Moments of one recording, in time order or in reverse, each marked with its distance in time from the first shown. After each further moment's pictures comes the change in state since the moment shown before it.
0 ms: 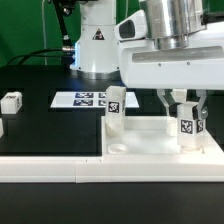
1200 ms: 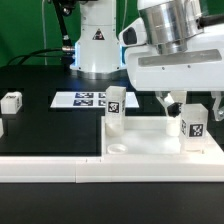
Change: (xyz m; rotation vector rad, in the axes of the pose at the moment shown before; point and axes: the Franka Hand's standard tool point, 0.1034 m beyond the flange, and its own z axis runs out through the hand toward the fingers) arm -0.013 0.001 0.004 0.035 -0.068 -0.297
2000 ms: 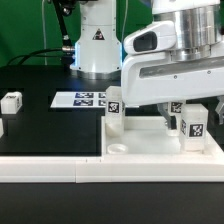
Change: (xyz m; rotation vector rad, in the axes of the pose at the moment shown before) arm -0.001 -0.001 0.014 -0.102 0.047 -0.638
